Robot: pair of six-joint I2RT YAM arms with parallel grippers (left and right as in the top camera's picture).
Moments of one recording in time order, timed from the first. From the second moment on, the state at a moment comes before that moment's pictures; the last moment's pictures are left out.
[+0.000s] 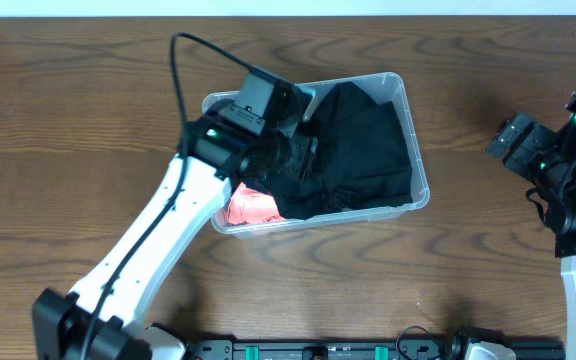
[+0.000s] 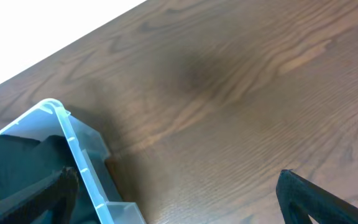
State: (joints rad) left arm -0.52 1.56 1.40 -0.87 0.24 -0.15; right arm -0.16 1.11 1.22 -0.87 0.07 0.40
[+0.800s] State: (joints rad) left arm -0.50 1.61 1.44 -0.92 0.15 -0.15; right arm -0.16 1.11 1.22 -0.87 0.07 0.40
